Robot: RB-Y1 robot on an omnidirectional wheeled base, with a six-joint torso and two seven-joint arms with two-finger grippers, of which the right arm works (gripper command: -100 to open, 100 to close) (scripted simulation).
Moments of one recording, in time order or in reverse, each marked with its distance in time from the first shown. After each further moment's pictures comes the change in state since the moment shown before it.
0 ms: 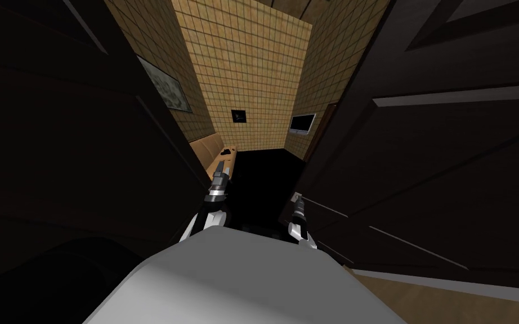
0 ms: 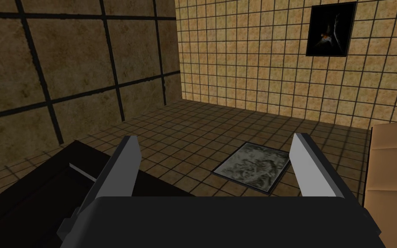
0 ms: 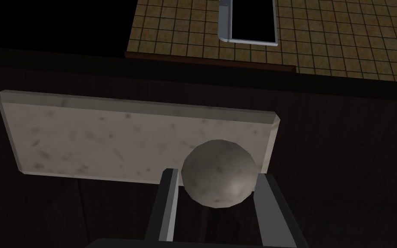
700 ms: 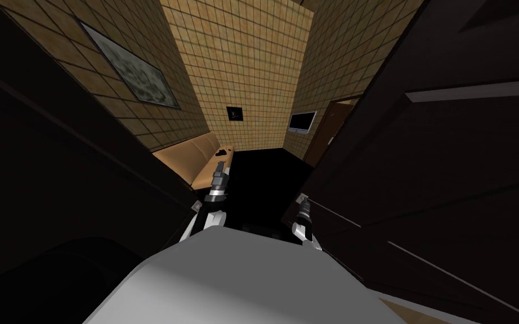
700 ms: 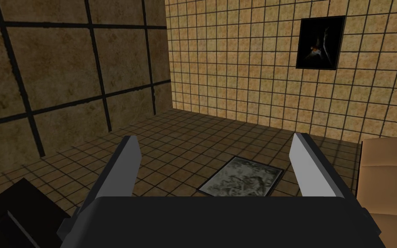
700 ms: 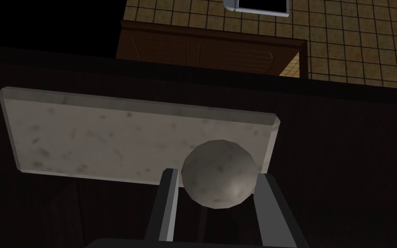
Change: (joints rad) arm 0.003 -0.026 -0.064 -0.019 -0.041 0.010 0.020
